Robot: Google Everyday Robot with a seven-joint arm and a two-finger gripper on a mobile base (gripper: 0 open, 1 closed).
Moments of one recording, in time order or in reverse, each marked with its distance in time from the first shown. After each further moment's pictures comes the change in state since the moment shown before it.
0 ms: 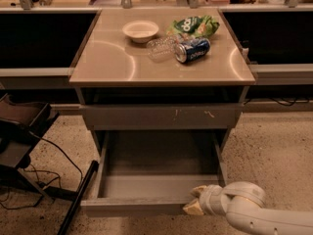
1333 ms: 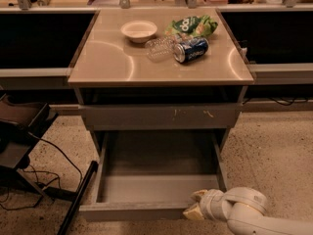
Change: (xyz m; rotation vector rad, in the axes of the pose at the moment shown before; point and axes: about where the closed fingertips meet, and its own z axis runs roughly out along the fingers) arm 0.008 0.008 -0.006 0.014 -0.005 0.028
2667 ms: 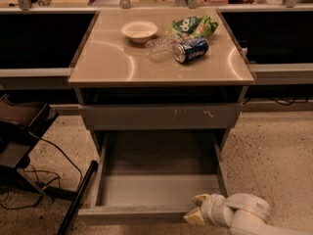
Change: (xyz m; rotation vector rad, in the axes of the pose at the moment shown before) arm 0.007 0.009 -0.007 0.015 -0.005 0.026
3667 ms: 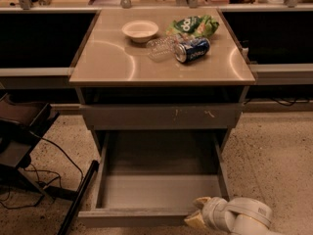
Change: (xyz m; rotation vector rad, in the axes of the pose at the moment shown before) arm 0.003 0.006 -0.005 0.009 -0.003 0.015
